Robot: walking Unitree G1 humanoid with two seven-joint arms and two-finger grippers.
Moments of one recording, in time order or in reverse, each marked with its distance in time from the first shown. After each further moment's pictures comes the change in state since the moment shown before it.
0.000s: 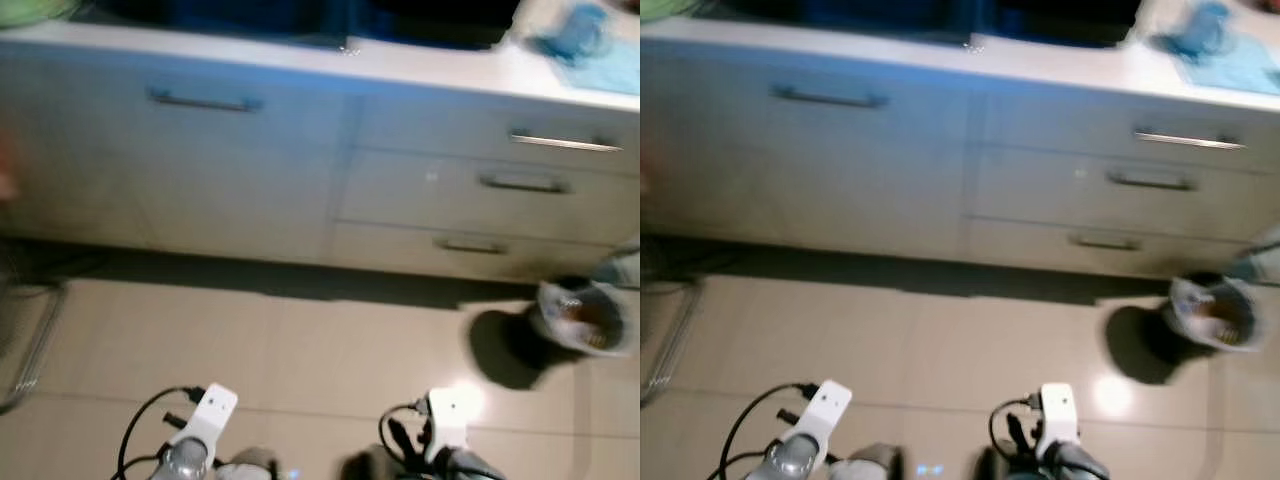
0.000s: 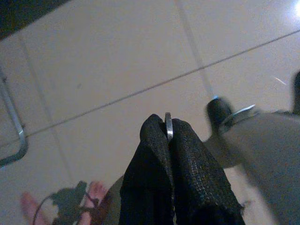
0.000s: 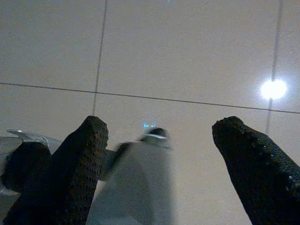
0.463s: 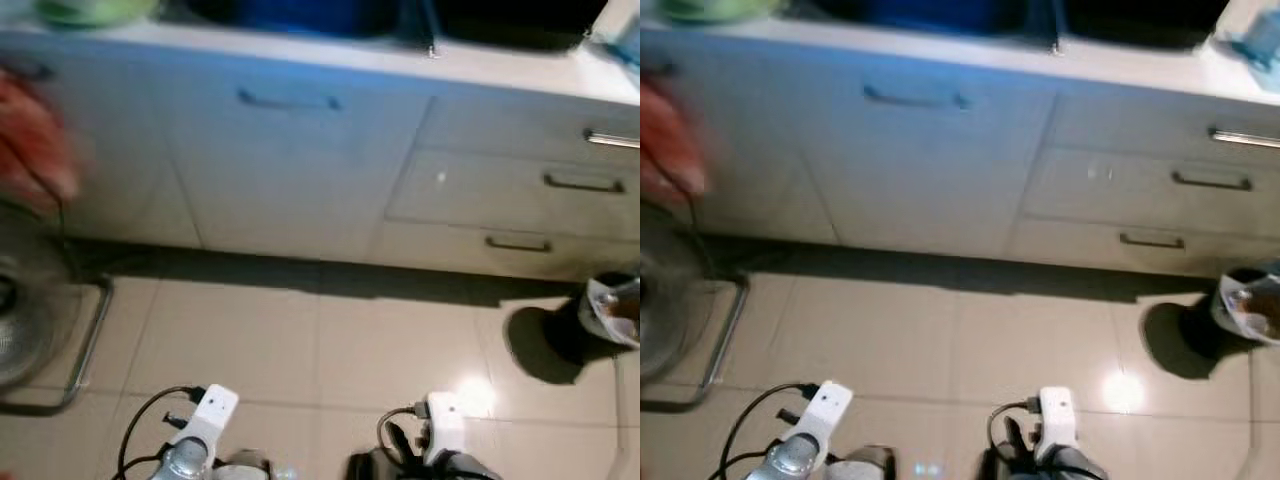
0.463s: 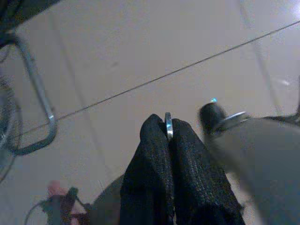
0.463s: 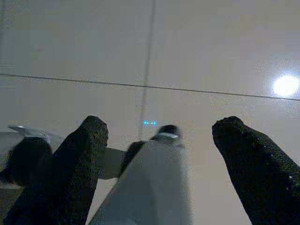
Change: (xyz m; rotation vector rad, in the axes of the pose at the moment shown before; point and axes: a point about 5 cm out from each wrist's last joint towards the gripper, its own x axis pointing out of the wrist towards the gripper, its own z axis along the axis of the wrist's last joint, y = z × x) left arm 0.000 0.001 0.001 0.002 -0.008 0.006; right arm 0.000 0.006 -0.003 0.006 0.009 0.020
